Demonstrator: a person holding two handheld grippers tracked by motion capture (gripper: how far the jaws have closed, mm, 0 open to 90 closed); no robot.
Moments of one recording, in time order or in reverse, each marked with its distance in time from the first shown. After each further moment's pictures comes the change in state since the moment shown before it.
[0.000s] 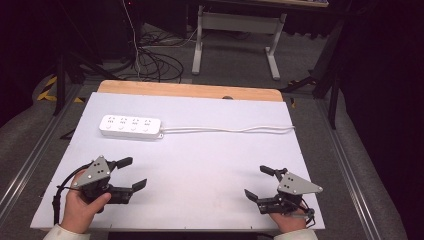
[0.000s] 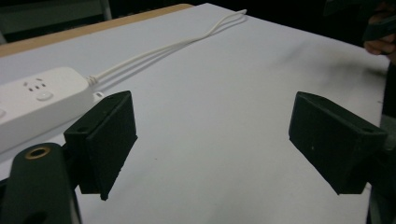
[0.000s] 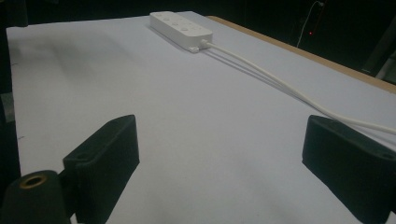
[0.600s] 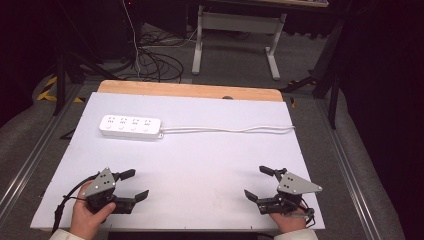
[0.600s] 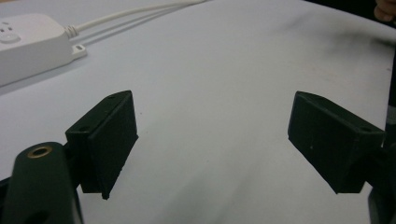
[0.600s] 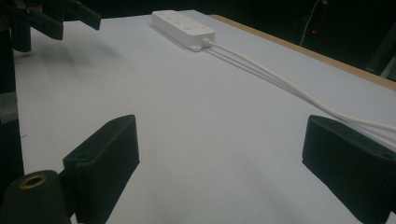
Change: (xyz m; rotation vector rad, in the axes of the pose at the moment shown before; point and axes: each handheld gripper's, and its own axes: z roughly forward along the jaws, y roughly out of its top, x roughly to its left) left arm -0.004 -0.038 0.014 0.071 0.018 0.011; right arm -0.001 -0.001 0.001 0.008 0.010 0.003
